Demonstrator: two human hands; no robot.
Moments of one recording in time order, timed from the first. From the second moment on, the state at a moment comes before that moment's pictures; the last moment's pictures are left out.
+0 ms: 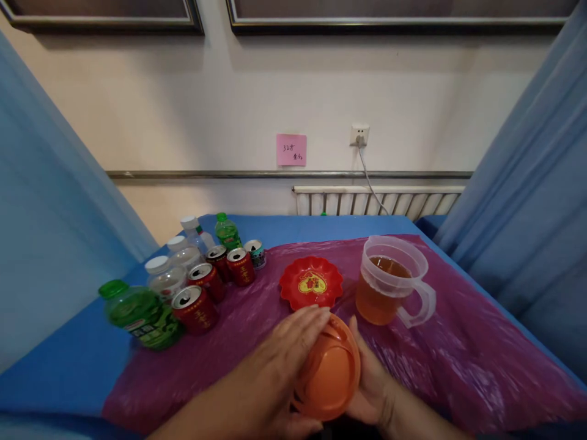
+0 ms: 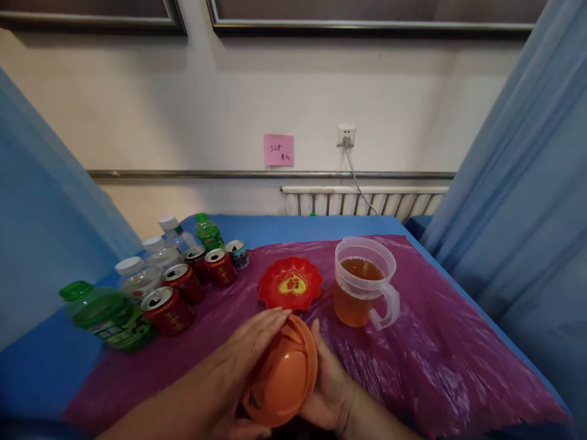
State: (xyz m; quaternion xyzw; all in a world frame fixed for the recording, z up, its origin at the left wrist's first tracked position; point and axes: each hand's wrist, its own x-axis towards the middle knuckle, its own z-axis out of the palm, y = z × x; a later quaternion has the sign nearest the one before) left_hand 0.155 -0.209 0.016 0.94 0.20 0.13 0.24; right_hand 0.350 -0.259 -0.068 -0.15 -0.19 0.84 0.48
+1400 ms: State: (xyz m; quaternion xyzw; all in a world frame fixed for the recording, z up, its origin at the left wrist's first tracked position) left_hand 0.210 -0.144 -0.061 0.78 0.36 0.36 0.37; right_hand 0.386 -0.244 -0.090 -0.28 -0.23 0.75 0.56
